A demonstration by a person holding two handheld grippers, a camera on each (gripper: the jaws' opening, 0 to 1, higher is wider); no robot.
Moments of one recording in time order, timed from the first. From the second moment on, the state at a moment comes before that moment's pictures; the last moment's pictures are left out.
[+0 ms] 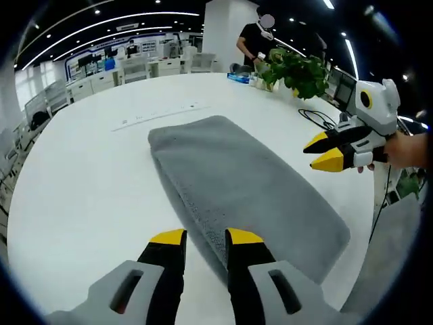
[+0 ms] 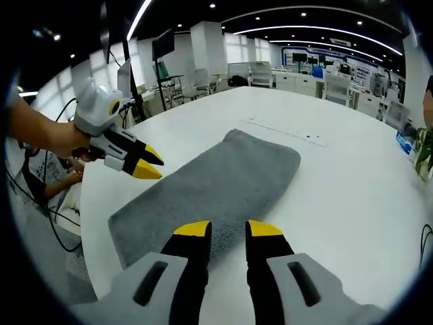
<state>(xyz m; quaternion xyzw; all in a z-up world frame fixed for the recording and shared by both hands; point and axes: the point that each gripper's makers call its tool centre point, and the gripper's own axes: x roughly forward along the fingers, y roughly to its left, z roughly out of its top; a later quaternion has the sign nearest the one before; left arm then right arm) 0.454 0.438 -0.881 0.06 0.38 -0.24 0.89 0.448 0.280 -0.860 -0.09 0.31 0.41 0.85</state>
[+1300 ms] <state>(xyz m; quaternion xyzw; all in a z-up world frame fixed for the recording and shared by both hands) 0.445 0.398 -0.913 0.08 0.41 -0.28 0.87 0.409 0.255 -0.908 -0.18 0.33 0.43 0.82</state>
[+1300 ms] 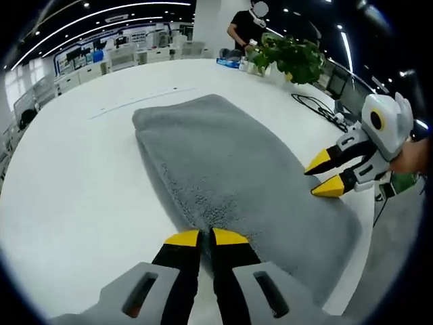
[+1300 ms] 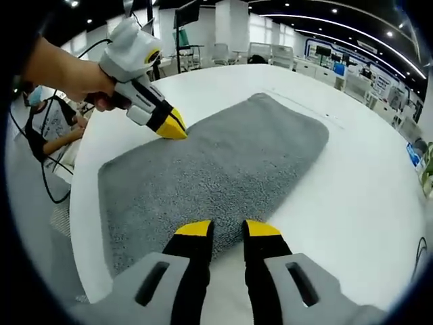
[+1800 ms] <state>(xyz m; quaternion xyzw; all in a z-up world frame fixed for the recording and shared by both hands) 0.437 0.349 -0.913 0.06 0.40 -0.27 0.87 0.403 0.205 -0.909 -0.19 0.33 0.43 0.82</state>
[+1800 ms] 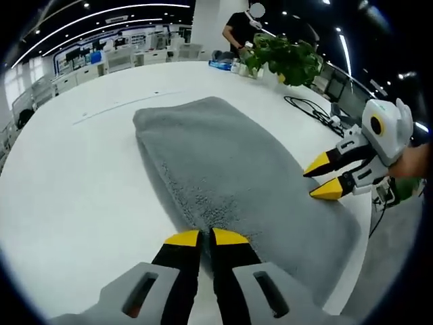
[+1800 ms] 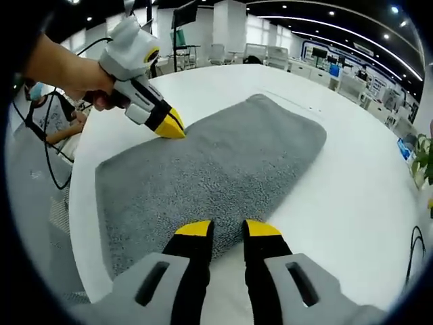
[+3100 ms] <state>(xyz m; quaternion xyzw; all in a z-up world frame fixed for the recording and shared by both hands) 0.382 0.283 -0.871 0.14 0.33 -0.38 0.85 0.357 0.173 -0.875 -0.14 0.29 0.47 0.82</state>
